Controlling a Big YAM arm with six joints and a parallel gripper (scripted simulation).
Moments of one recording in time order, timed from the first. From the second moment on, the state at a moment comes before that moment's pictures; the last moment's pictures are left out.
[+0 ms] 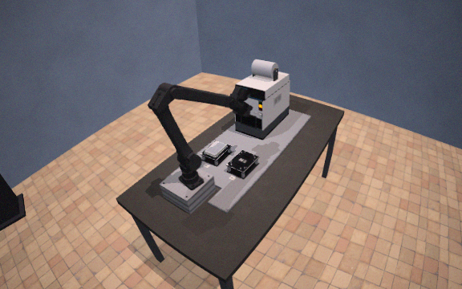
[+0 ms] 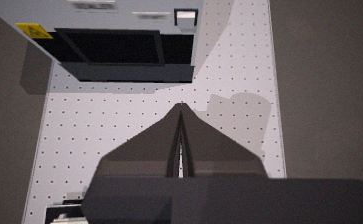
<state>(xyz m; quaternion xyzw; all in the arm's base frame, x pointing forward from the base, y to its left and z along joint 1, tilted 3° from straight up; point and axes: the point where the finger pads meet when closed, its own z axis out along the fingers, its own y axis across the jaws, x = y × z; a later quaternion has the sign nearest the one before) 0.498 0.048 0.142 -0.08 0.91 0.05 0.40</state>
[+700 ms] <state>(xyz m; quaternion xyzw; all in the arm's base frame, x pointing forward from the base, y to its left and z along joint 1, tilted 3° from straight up) 0.465 0.092 0.183 -0.23 0.89 -0.01 0.40</state>
